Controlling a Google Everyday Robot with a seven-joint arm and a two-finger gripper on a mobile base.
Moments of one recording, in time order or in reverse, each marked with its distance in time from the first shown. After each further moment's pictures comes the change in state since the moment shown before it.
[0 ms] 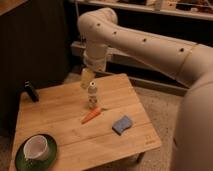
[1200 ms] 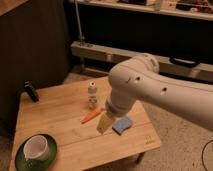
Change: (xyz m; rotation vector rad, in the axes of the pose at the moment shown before) arm 0.133 0.129 0.010 -0.023 -0.041 0.032
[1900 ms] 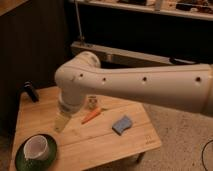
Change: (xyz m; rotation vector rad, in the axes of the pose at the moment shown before) arm -0.149 0.087 0.040 -0.110 -0.102 -0.292
